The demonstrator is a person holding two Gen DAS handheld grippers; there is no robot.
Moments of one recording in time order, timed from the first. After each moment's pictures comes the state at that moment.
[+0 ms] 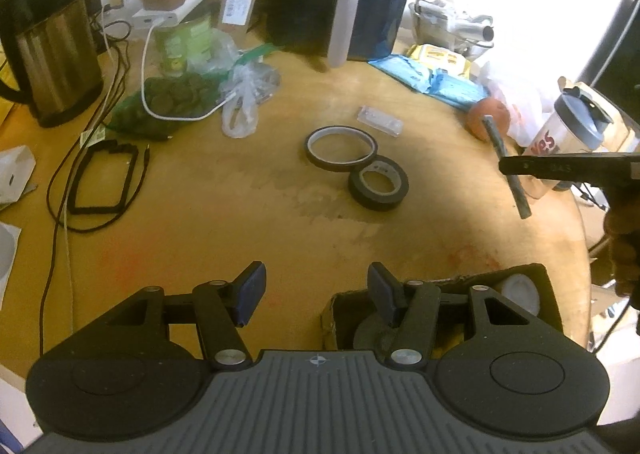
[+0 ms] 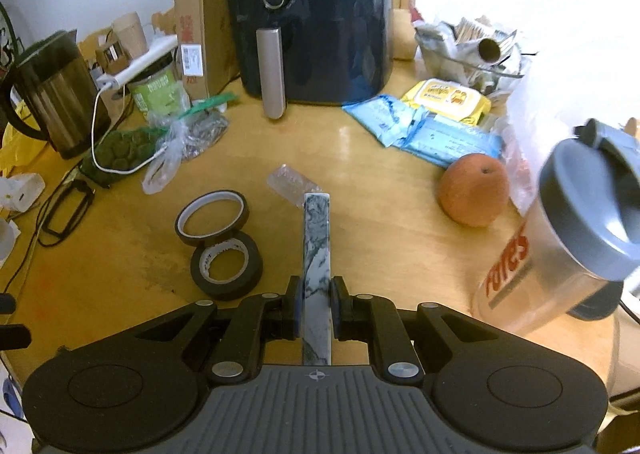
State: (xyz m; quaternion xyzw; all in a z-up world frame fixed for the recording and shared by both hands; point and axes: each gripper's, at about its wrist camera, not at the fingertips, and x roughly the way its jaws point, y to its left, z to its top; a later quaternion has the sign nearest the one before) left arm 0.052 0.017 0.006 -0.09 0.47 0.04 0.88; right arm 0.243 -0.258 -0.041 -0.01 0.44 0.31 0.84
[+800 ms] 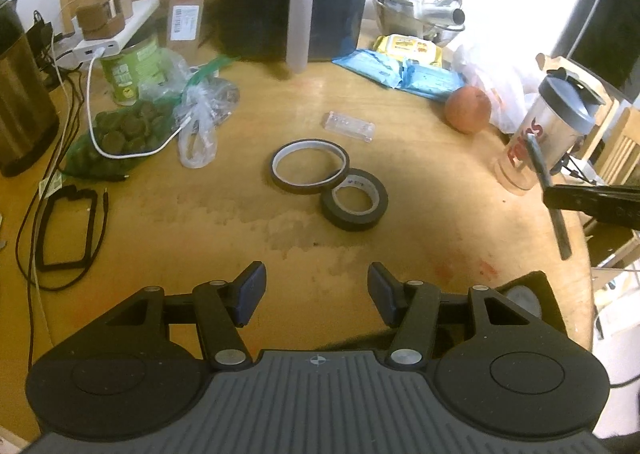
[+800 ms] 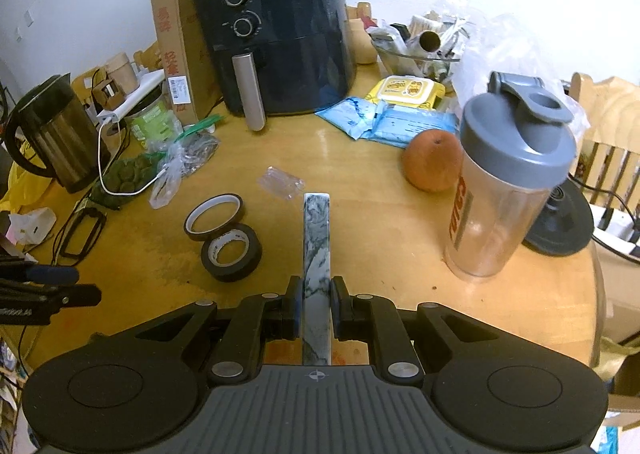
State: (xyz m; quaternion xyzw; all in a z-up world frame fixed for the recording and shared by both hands) left arm 0.096 0.007 -0.003 -0.05 0.47 -0.01 0.88; right arm 0.199 -0.309 -0.027 0.06 0.44 0.27 0.85
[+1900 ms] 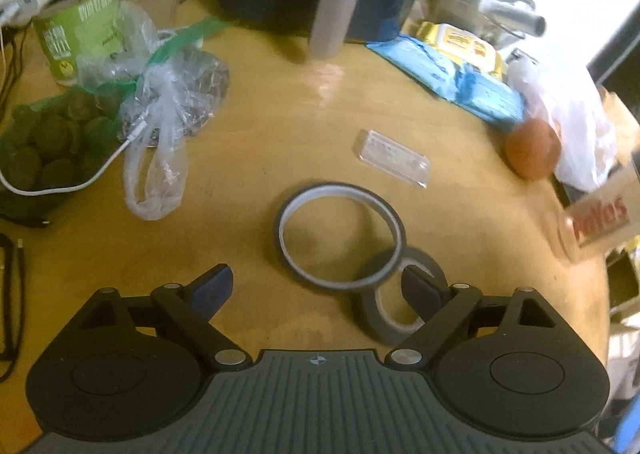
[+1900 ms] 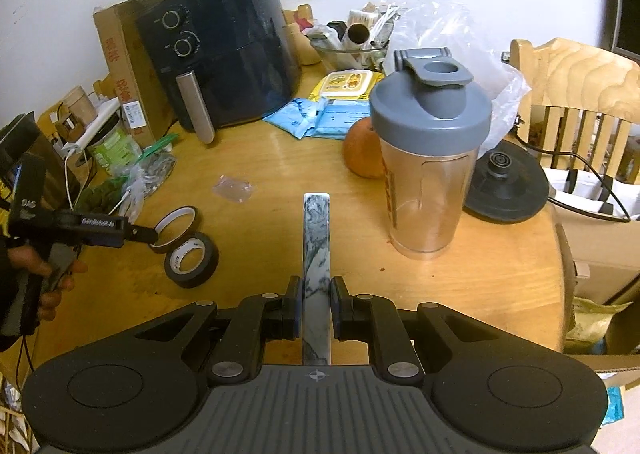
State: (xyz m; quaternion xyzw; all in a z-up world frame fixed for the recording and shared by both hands) left arm 0.233 0.052 -0.077 -0.13 0.52 -0.02 0.85; right arm 0.200 -0.354 -0.036 0.10 0.45 0.22 0.86
